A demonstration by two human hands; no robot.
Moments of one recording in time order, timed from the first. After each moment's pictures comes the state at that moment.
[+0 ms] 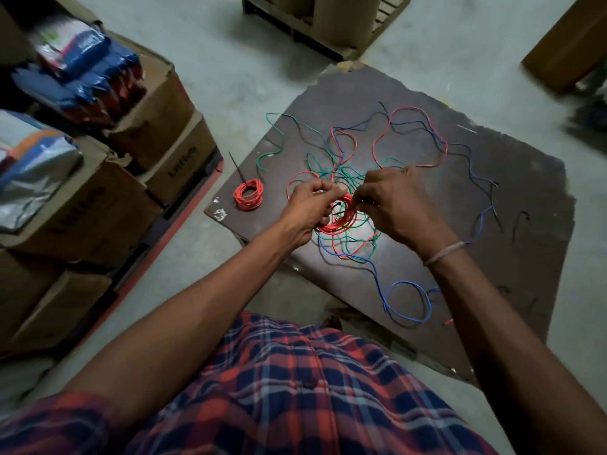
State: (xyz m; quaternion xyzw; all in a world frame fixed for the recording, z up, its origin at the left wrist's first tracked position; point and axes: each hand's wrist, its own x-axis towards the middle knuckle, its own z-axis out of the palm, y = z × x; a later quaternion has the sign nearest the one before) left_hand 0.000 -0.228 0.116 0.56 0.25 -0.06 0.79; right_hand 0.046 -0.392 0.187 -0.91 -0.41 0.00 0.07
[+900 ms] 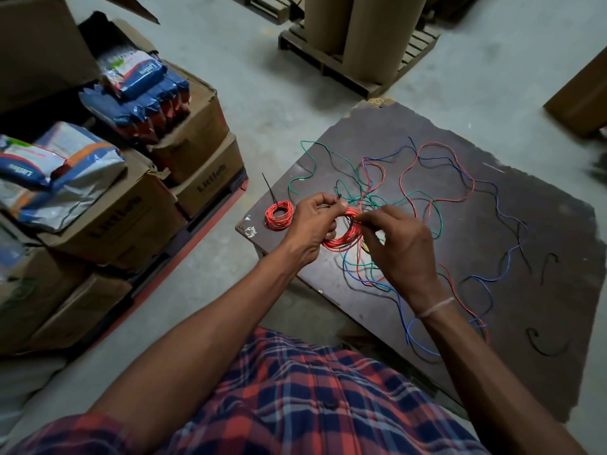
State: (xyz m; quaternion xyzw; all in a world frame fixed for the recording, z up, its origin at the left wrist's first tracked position) left_hand -0.025 -0.180 0.141 0.53 0.26 0.02 0.80; right_hand -0.005 -0.346 0.175 -0.87 -0.37 -0.16 0.29
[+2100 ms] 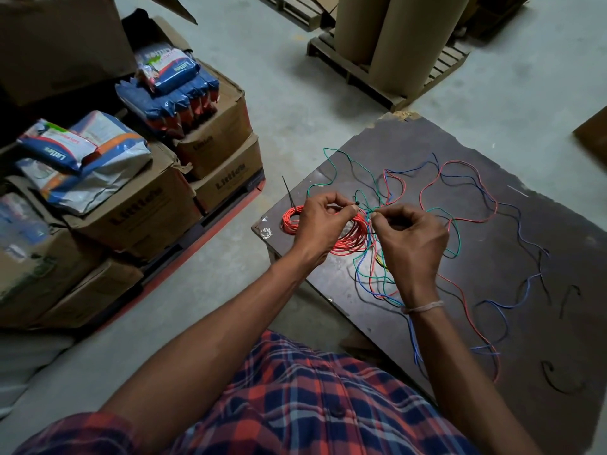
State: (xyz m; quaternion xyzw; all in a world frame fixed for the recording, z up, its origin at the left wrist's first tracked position) left_hand -0.034 -0.164 0.157 0.67 0.27 0.13 0.68; right_hand -0.007 -0.301 0.188 -0.84 -0.09 -0.06 0.52
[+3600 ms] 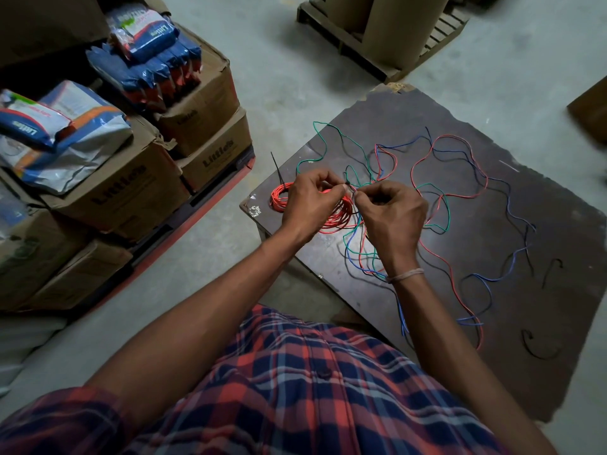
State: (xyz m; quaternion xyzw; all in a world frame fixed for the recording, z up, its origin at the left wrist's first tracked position) left_hand -0.038 -0.165 0.151 0.74 0.25 0.14 0.60; right_hand -0.001 -0.297 0.176 -0.88 -0.08 -0.03 0.47
